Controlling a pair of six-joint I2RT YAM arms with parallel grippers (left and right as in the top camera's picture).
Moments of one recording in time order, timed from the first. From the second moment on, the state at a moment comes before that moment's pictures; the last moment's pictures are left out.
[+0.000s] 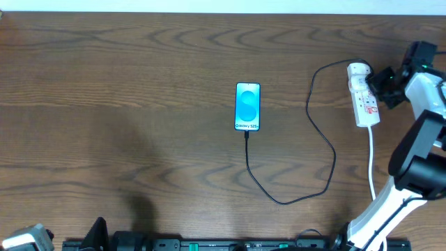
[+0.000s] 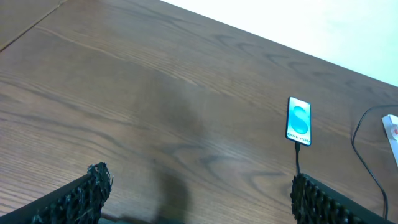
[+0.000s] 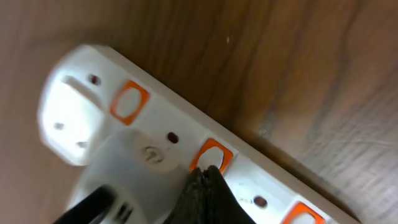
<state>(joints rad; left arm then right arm) -0.07 0.51 1.64 -1.69 -0.11 -0.34 -0.37 2.12 1.55 -0.64 -0.14 0.64</state>
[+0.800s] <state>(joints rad) -0.07 0.51 1.64 -1.69 -0.11 -0.34 -0.32 1.88 1.55 -0.79 0.06 0.58</state>
